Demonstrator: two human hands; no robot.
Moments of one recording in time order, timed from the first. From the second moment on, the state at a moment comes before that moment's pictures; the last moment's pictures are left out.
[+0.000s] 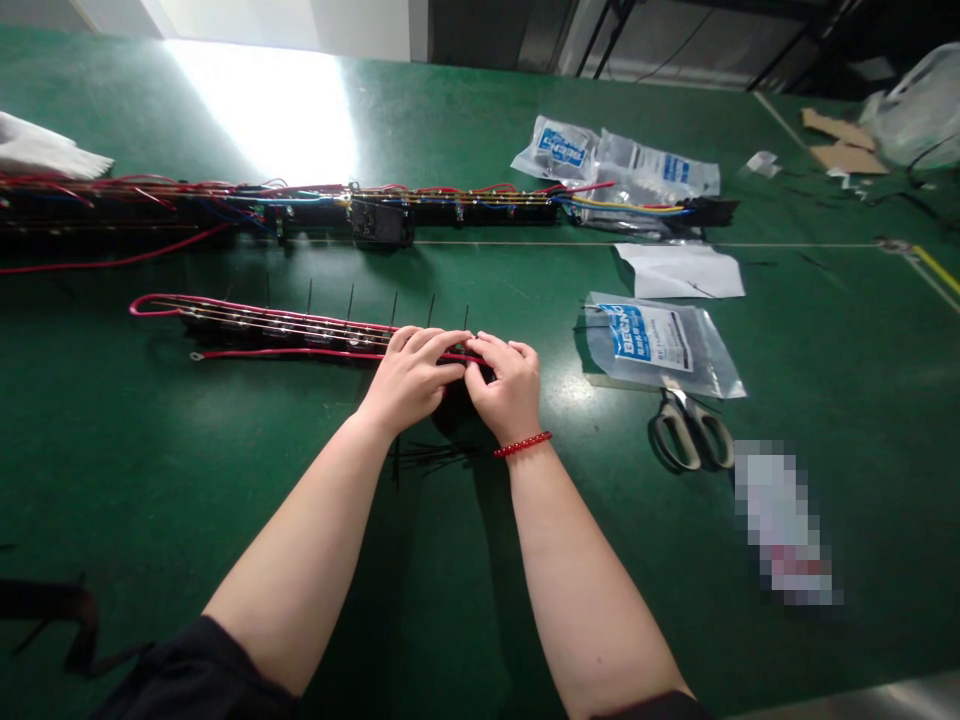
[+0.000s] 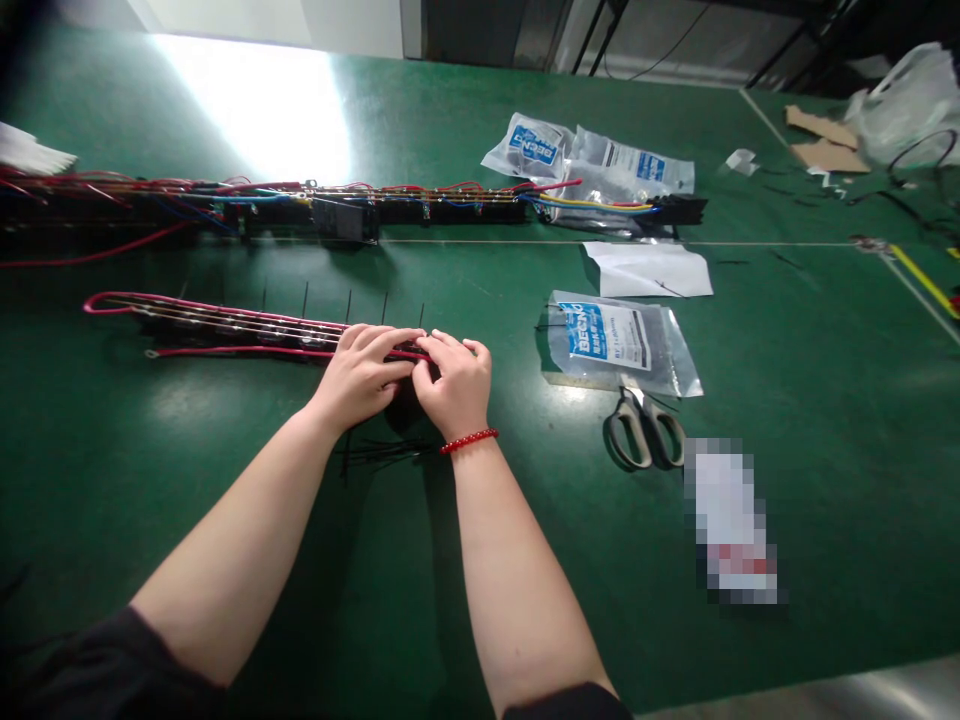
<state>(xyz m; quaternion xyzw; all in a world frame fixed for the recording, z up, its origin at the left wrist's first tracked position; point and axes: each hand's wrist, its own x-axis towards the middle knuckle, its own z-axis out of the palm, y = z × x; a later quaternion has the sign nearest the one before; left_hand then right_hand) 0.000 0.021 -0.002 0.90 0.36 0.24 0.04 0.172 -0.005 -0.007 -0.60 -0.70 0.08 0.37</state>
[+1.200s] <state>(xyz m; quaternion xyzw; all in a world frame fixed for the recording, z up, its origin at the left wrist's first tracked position) 0.003 0.022 -0.005 0.89 0.36 0.28 0.03 0.173 -0.004 -0.006 -0.60 -0.68 0.11 0.40</state>
